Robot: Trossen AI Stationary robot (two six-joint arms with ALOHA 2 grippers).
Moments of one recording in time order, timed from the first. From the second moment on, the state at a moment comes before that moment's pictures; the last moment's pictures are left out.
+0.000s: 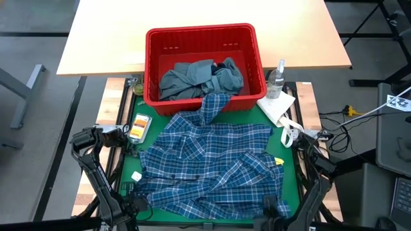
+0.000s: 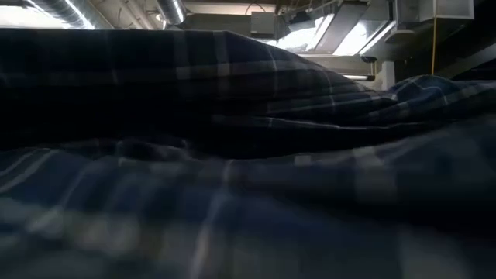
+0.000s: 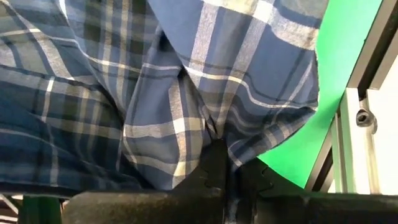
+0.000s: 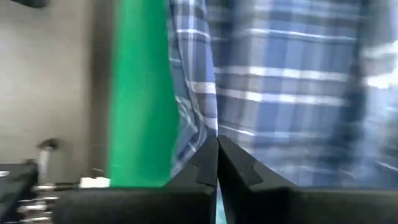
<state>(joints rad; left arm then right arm) -1.11 1.90 1.34 -1.13 0.09 -1.20 1.02 2.18 1.96 -1.54 0.18 0.87</state>
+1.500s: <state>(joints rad) -1.15 1.90 1.34 -1.11 0.26 -1.53 0.86 2.18 1.82 -1.57 0.07 0.69</state>
